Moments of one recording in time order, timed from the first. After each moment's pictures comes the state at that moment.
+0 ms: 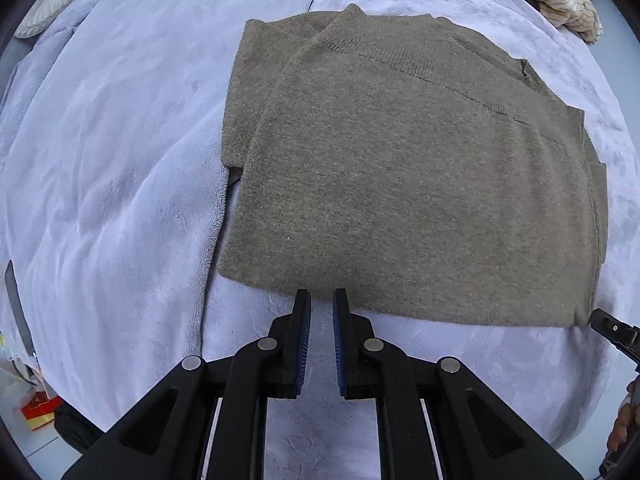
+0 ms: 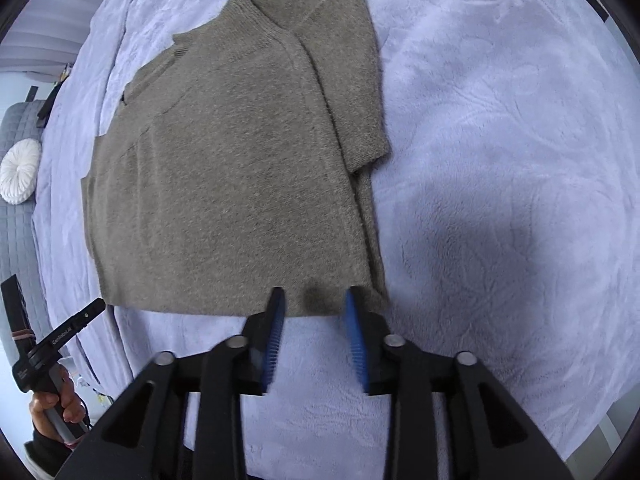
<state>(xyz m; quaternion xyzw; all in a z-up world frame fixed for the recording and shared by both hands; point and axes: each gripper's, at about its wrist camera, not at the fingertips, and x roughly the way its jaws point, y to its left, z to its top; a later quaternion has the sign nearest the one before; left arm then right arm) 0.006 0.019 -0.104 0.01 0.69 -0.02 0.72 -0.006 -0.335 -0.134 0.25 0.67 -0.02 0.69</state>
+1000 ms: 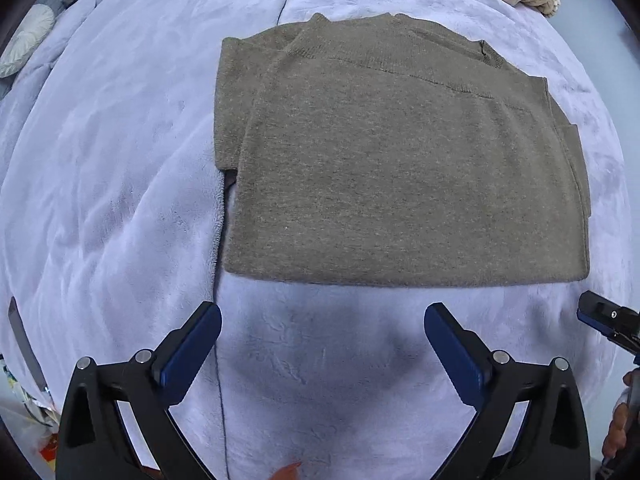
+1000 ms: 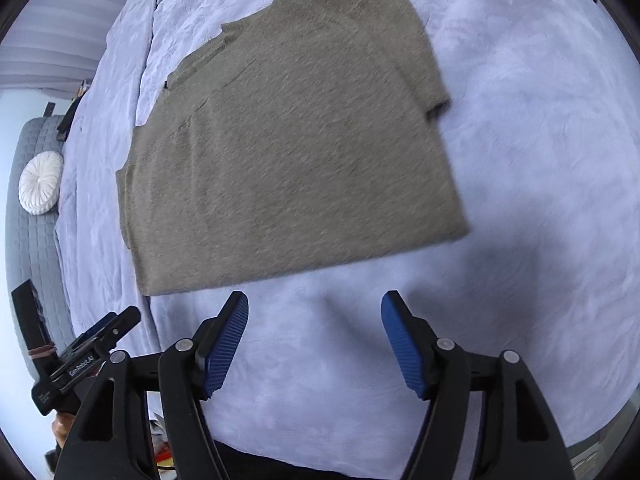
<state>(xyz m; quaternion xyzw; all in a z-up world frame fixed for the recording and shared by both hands) -0.010 0.021 -0.082 0.04 0.67 -0.09 0.73 -0.033 -0.274 -0.119 0.31 0.64 -0.02 0.70</state>
